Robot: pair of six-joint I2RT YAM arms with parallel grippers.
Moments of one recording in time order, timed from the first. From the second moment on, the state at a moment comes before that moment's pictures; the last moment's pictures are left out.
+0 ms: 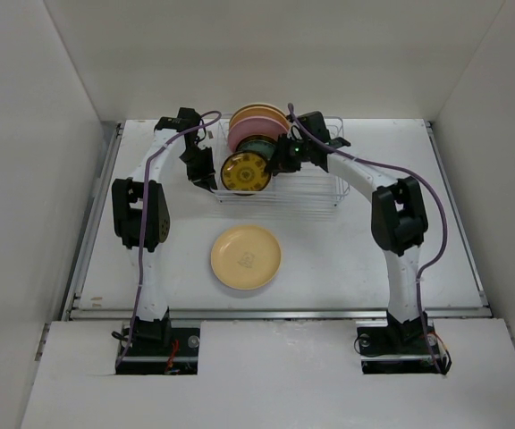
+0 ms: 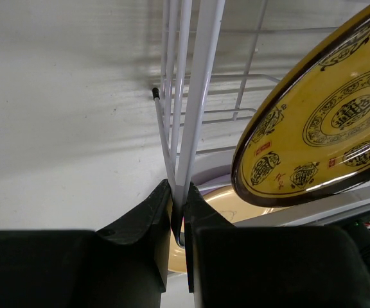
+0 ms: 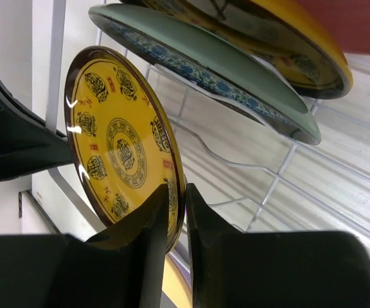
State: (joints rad) left arm -0.16 2.14 1.94 -1.16 0.31 -0.29; right arm 0.43 2.16 1.81 -0.35 -0.45 0.54
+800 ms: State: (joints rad) left arm -0.16 2.14 1.94 -1.16 0.31 -0.29; right arm 0.38 1.98 1.80 -0.34 -0.40 0.57
